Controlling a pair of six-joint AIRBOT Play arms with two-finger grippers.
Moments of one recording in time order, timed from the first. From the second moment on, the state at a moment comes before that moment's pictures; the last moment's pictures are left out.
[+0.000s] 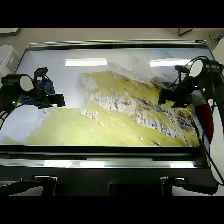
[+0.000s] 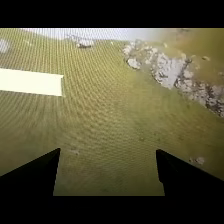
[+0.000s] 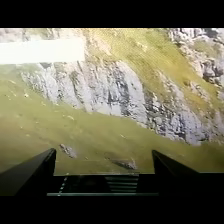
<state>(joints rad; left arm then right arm) -0.13 -1.39 1.36 1.53 -1.29 -1.75 0.02 -1.48 1.55 -1.45 1.57 1.73</state>
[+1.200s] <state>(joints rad) 0.48 -1.60 1.66 1.25 -1.26 -1.86 0.02 -1.48 1.55 -1.46 1.08 1.67</state>
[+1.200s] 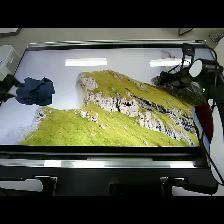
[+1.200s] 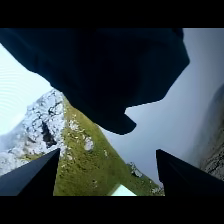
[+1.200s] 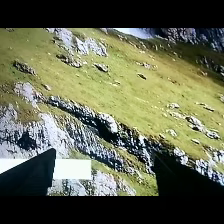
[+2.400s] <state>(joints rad) 0.44 -1.61 1.50 0.76 -0.88 -1.48 0.02 -1.32 1.55 -1.29 1.43 1.69</state>
